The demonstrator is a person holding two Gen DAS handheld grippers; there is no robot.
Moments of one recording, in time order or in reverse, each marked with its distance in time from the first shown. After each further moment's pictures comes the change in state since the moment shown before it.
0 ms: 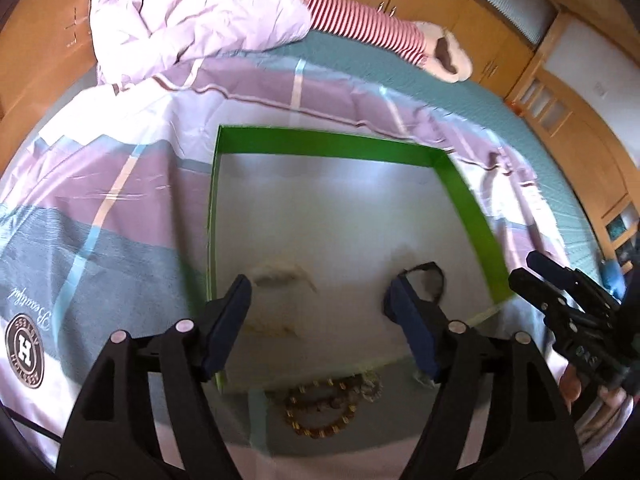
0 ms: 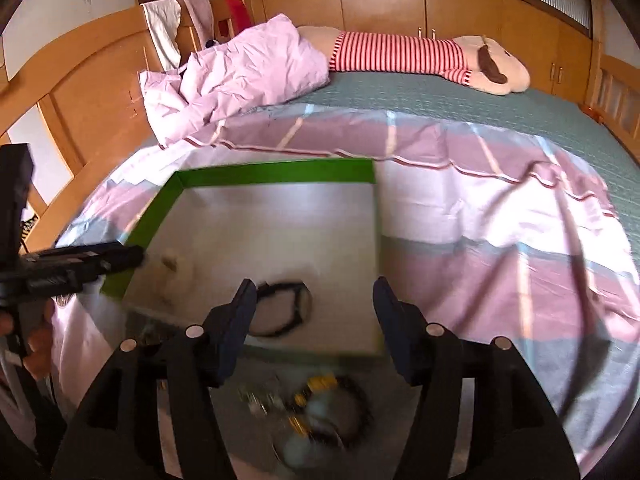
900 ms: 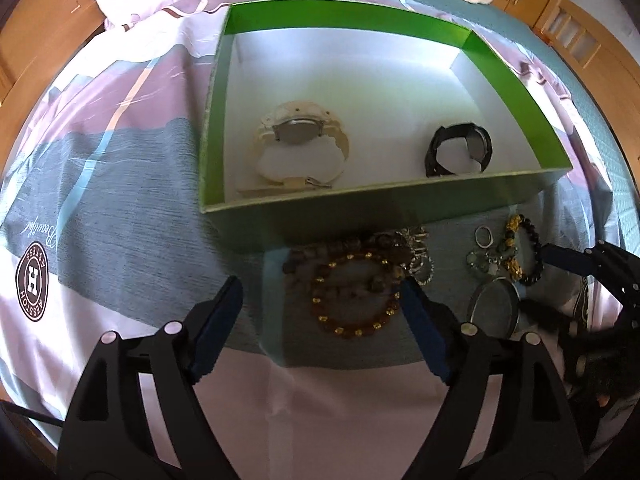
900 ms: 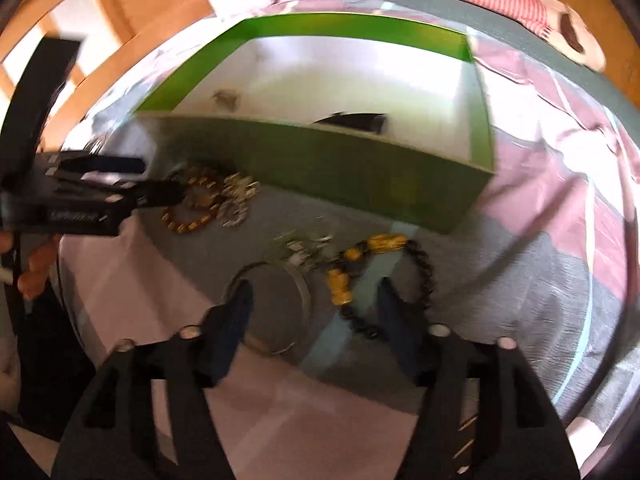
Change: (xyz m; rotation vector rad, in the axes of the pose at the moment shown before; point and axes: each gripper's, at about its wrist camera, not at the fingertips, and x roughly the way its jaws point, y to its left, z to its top) left arm 0.034 -0.004 -0.066 0.062 0.247 0.161; right arm 0.037 0.046 -0.080 -0.223 0.316 0.152
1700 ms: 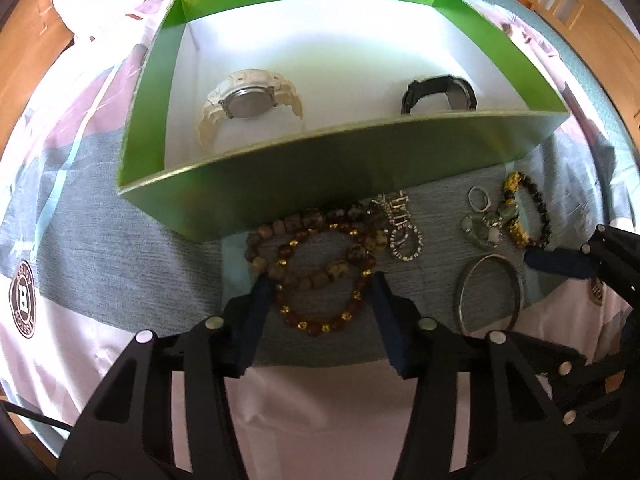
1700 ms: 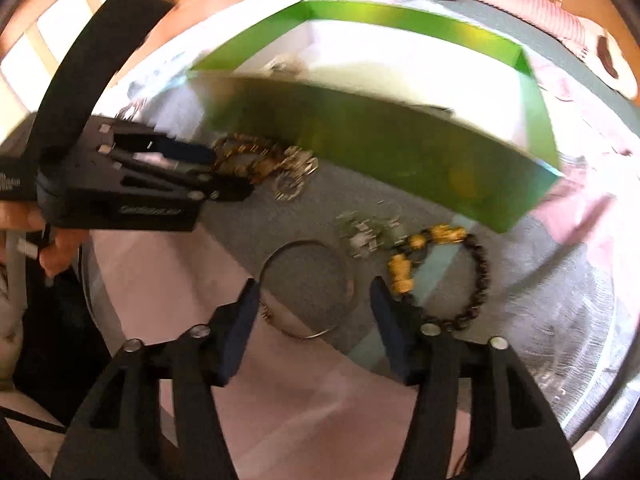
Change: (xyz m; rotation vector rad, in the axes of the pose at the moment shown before) left arm 0.019 -0.023 -0.007 0.088 0.041 -0.011; right arm 0.008 0.014 -0.014 -0.069 0.001 0.064
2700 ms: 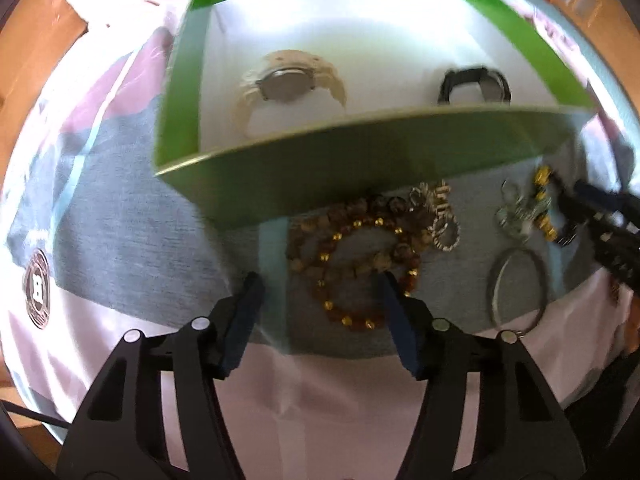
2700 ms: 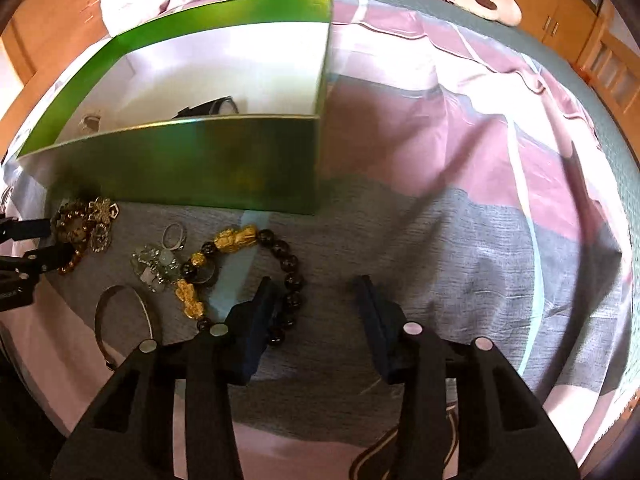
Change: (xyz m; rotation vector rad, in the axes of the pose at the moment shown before) left arm 0.007 0.001 0.005 0.023 0.051 0.105; right arm -0.006 -0.085 -0.003 0.289 0.006 -0.331
